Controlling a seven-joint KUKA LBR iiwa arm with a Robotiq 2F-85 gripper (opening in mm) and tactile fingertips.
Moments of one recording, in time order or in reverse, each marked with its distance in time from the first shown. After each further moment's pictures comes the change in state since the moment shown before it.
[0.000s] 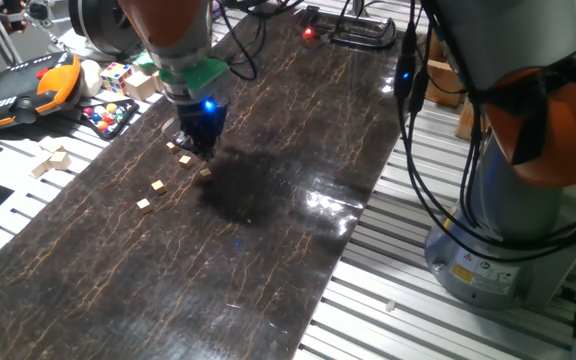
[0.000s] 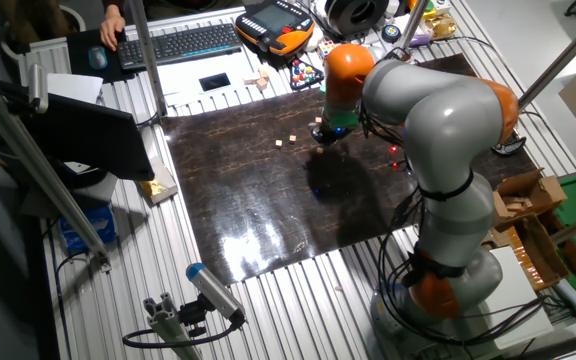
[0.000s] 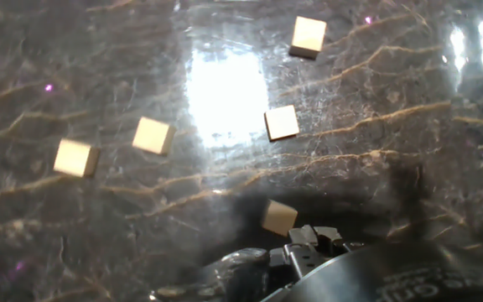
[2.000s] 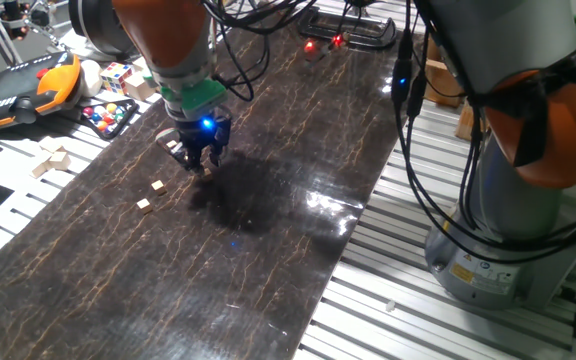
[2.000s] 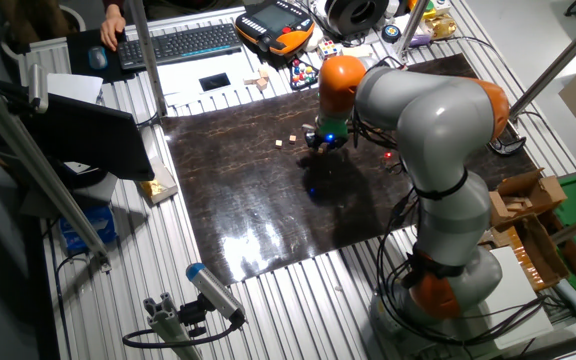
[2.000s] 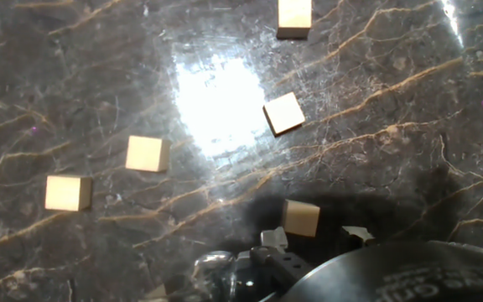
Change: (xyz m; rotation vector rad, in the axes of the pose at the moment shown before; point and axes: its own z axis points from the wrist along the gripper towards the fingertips) arm 0.006 0.012 0.023 -0.004 -0.007 0.152
